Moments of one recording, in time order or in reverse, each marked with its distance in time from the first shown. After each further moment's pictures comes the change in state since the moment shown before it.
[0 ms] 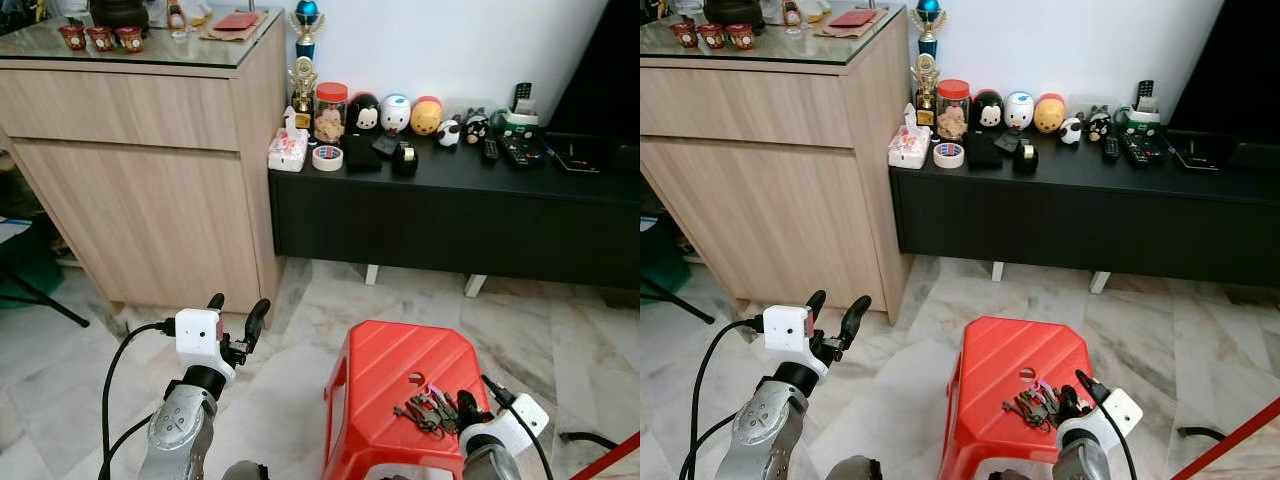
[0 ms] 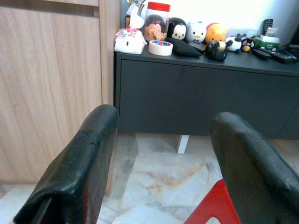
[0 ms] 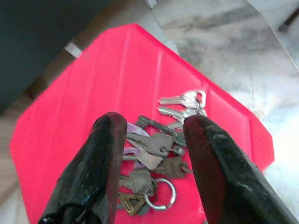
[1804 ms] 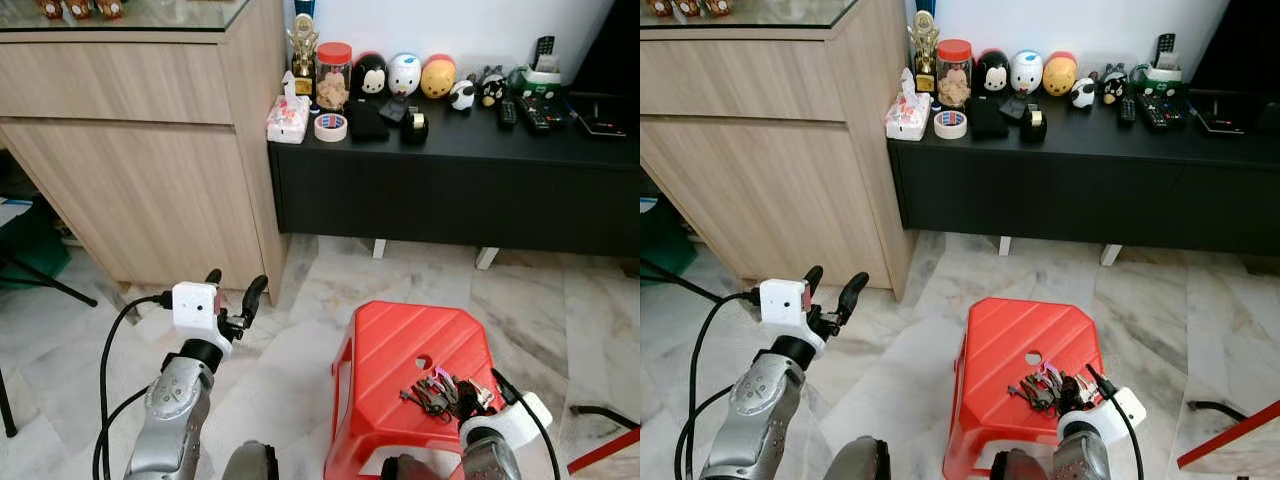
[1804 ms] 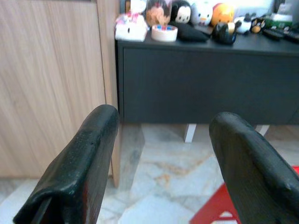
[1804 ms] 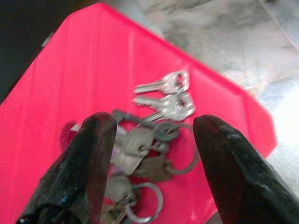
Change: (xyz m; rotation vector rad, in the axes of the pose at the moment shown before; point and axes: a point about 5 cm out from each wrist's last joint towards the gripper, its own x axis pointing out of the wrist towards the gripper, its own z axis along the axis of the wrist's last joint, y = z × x) left arm 0.017 0.007 0.018 0.027 -0.034 -0.003; right arm 0.009 0.006 0.013 0.097 -0.066 0.012
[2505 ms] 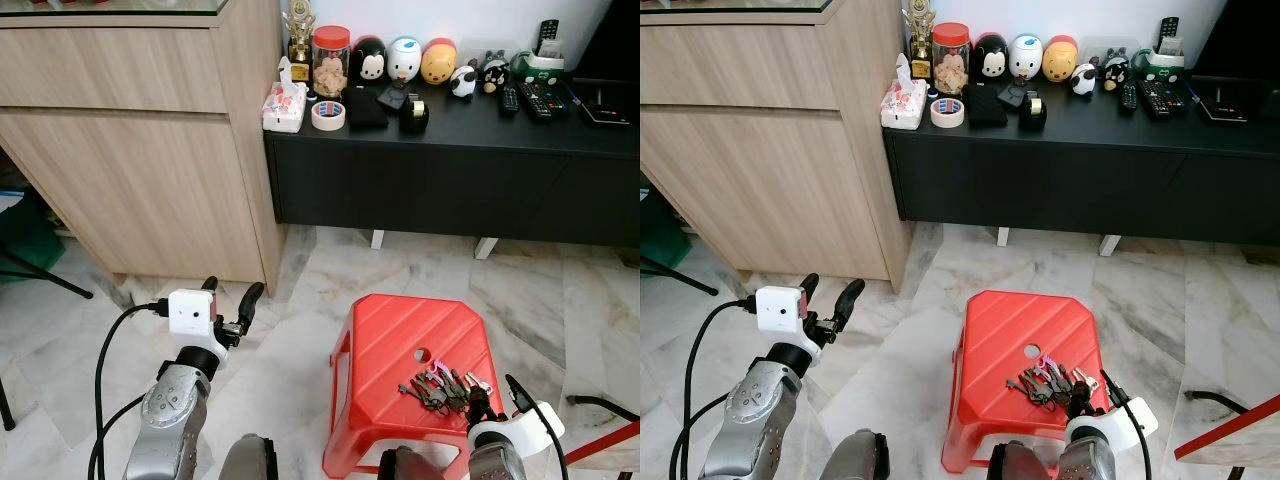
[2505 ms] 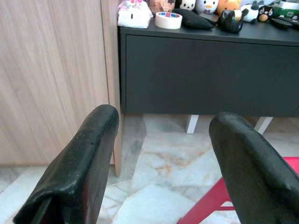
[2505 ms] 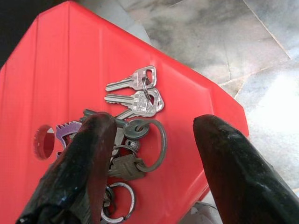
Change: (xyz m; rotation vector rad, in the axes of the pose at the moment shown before) left arm -0.004 0.002 -0.001 0.002 0.014 0.011; right arm -0.003 -0.008 -0.004 0.039 0.004 -0.036
